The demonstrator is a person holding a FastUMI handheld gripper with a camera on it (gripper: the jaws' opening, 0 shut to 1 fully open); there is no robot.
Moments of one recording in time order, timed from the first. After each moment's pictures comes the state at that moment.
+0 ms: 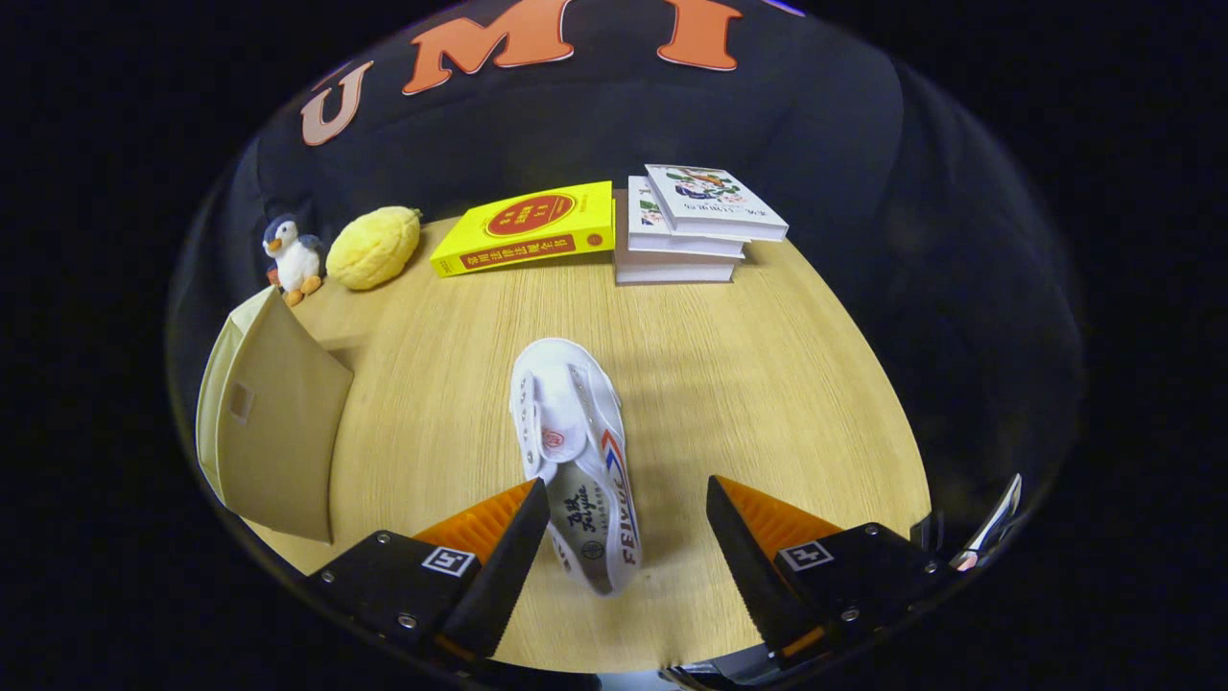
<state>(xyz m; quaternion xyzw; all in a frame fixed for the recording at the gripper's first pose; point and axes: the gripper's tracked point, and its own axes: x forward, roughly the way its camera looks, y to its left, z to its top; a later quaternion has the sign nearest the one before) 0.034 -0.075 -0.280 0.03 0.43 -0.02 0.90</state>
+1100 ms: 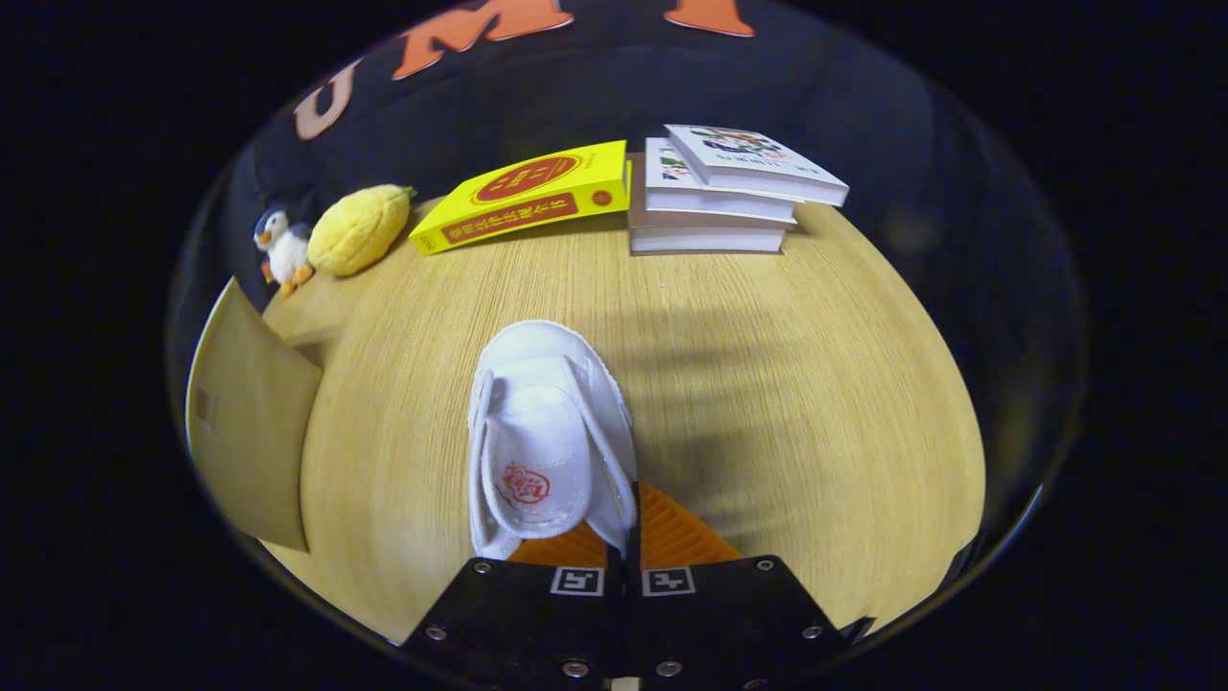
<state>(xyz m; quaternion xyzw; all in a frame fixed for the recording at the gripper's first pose) 0.088 -0.062 -0.332 0.11 0.44 0.00 0.89</state>
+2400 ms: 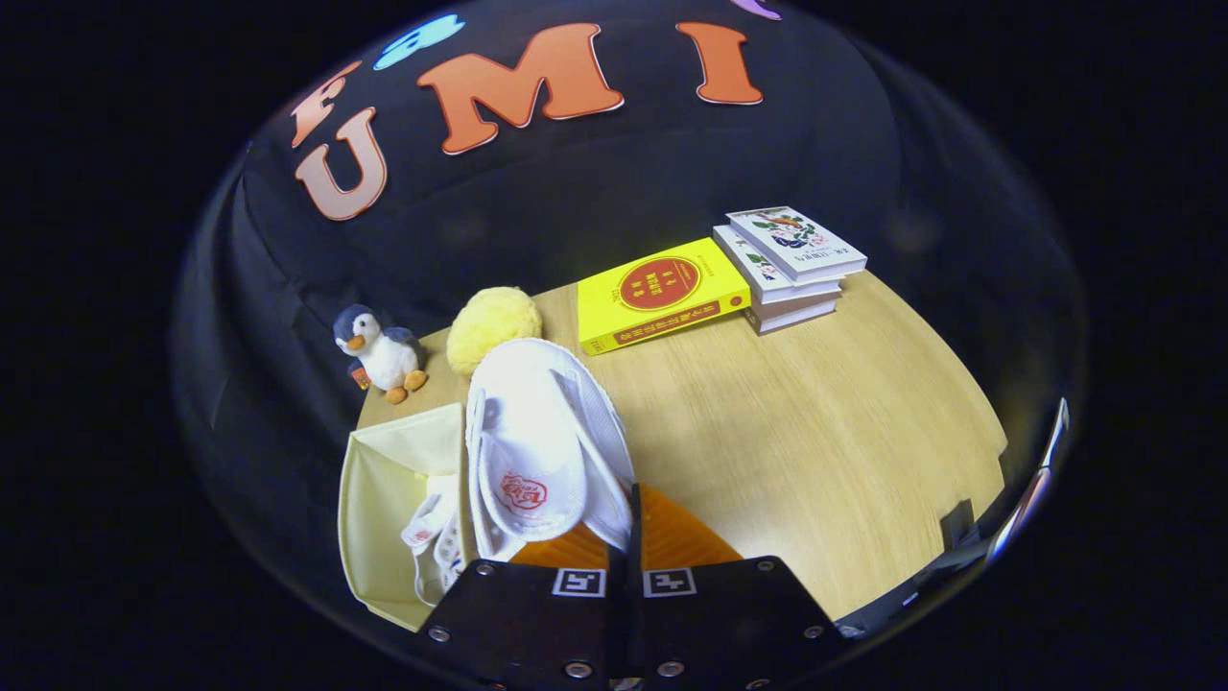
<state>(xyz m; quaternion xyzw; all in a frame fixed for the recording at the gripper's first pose) 0.051 0.148 -0.135 0.17 0.36 -0.03 0.92</state>
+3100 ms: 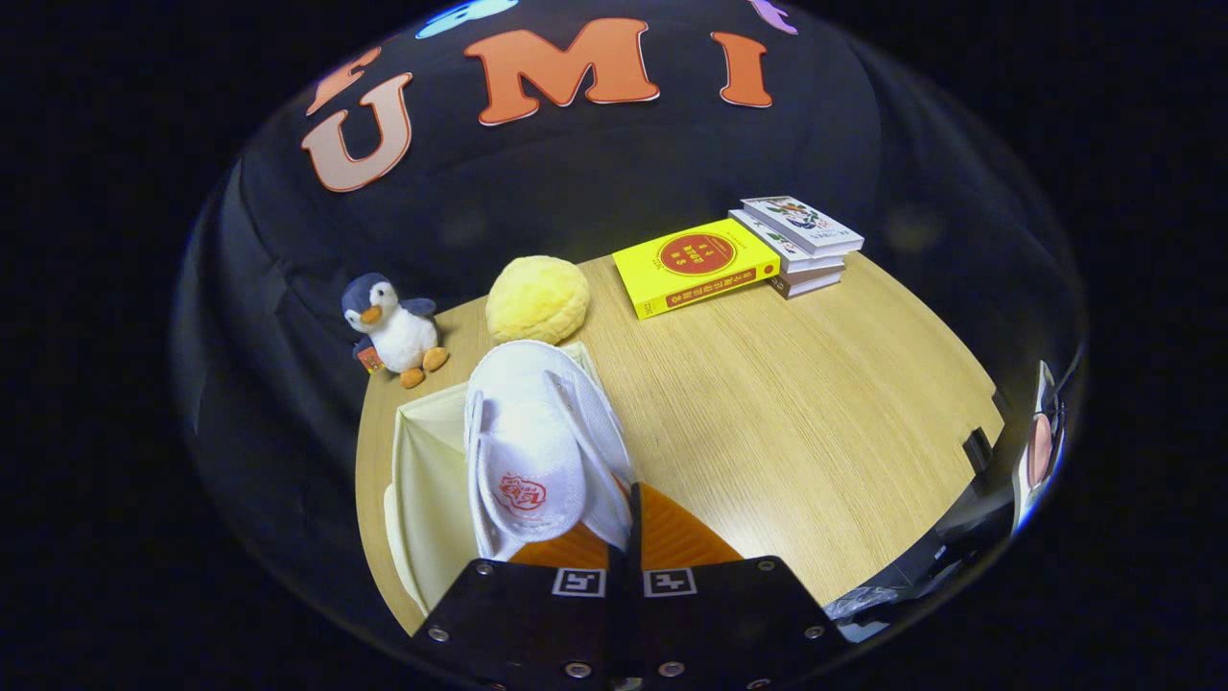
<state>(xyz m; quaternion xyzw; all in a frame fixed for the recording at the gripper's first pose) 0.030 0.264 -0.150 0.15 0.38 -0.10 0.91</state>
